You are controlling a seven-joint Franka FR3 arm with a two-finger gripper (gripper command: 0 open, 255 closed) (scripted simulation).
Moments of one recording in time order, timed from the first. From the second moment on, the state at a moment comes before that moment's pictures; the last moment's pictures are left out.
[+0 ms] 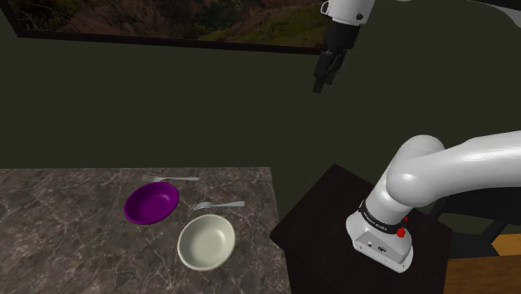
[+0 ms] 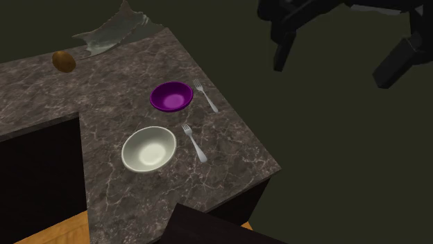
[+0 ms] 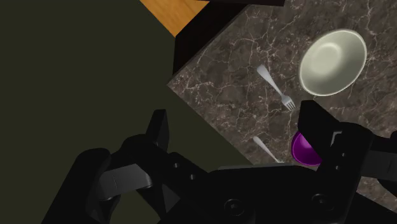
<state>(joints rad) 0.01 -0.82 0.03 -2.31 0.09 1.54 -0.09</state>
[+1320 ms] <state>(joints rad) 0.13 -0.33 0.12 -2.41 0.16 2.04 -0.24</state>
